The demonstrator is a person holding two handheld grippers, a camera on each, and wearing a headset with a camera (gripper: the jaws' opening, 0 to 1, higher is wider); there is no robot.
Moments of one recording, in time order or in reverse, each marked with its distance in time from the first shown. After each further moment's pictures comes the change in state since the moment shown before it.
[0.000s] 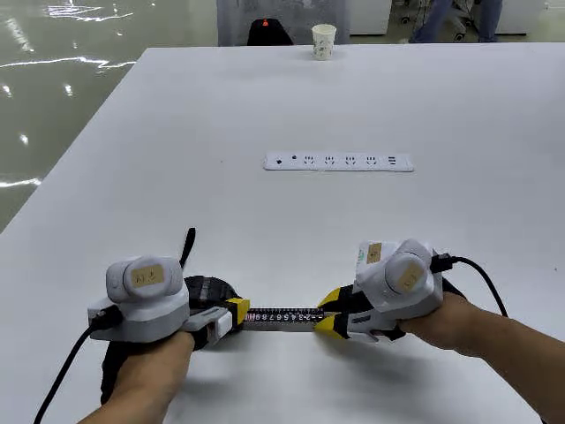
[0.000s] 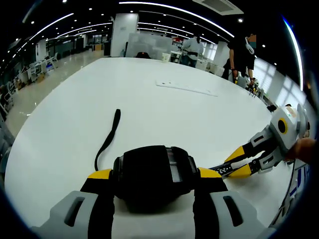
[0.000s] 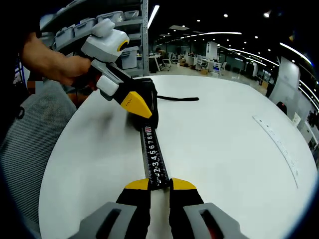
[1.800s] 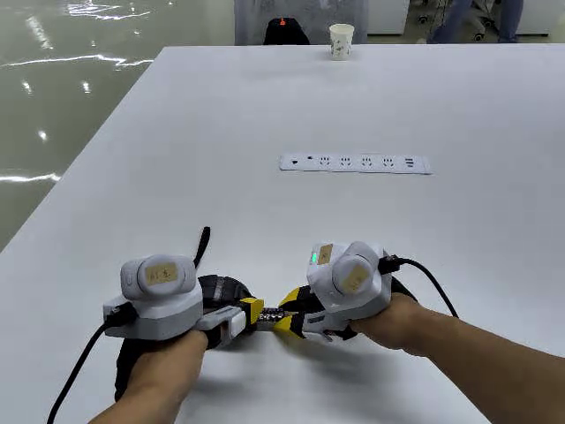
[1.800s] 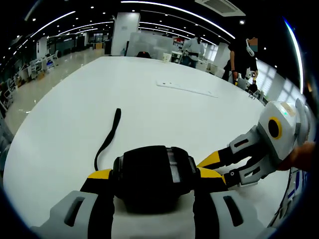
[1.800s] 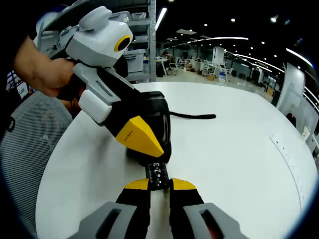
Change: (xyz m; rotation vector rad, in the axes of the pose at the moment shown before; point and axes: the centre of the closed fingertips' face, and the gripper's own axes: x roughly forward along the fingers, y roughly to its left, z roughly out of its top) left arm -0.001 0.001 0.000 -0.020 0.003 -0.009; right arm 0.054 0.014 0.051 -0.046 -0.036 0.038
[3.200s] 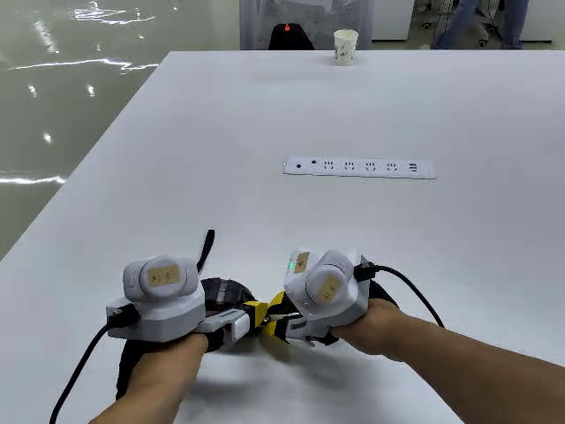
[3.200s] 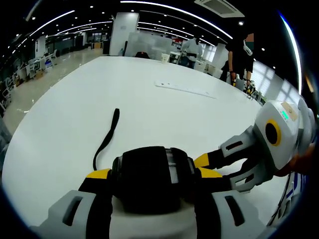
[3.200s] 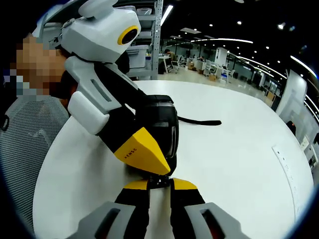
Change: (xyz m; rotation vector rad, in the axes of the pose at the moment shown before) left arm 0.000 -0.003 0.002 -0.004 -0.001 -0.023; right arm 0.011 0.002 0.010 -0.049 0.031 -0.028
